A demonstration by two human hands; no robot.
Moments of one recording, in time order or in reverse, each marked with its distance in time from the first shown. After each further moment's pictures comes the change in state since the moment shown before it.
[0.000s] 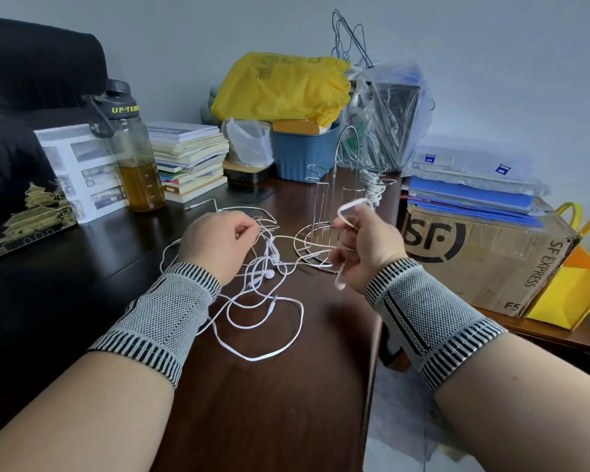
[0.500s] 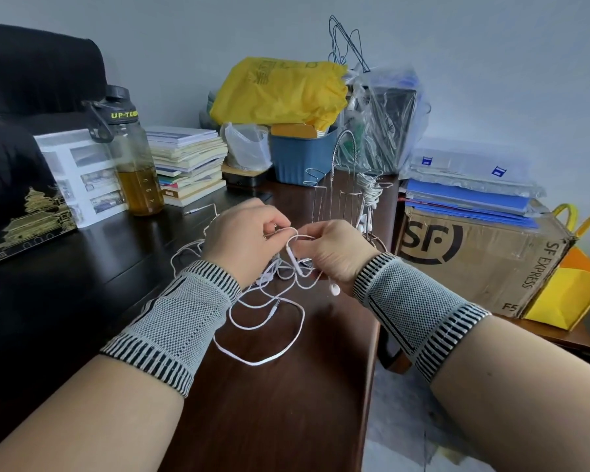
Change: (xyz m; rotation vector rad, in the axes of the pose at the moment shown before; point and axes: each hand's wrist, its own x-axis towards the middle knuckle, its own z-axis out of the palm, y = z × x) left_hand -0.002 0.030 -0.001 -0.105 0.002 0.189; right_hand -0.006 0.007 0.012 -0.723 -0.412 -0.249
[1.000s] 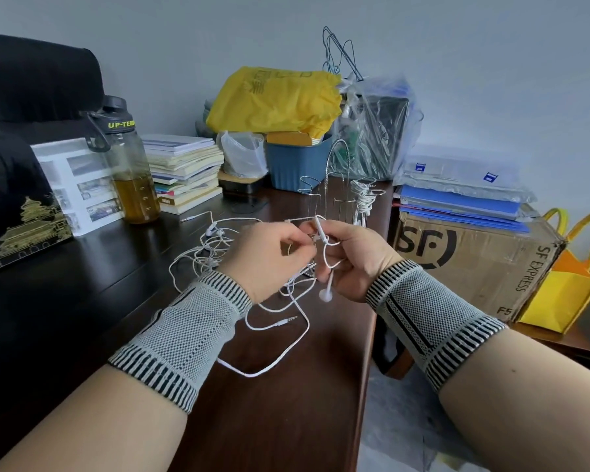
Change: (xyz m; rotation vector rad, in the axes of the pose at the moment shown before) left_hand -0.007 0.020 0.009 -0.288 -0.223 -0.056; right_hand -0.007 -0.004 -0.019 0.592 0.021 0.230
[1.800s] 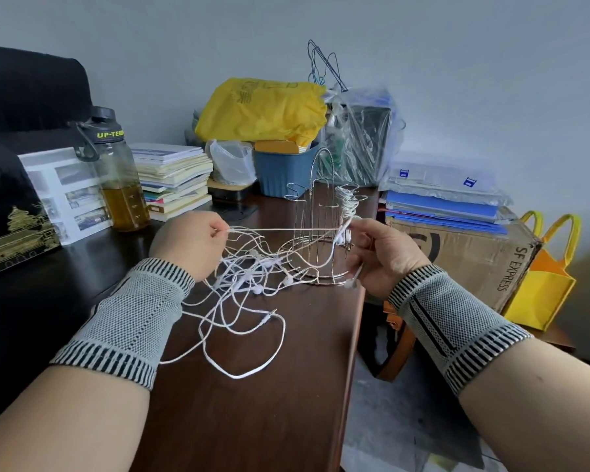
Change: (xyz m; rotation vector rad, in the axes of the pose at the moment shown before) left_hand 0.011 -0.025 -0.053 0.452 0.154 -0.213; right_hand -0.022 -0.016 -0.039 0.178 0.230 -0.111
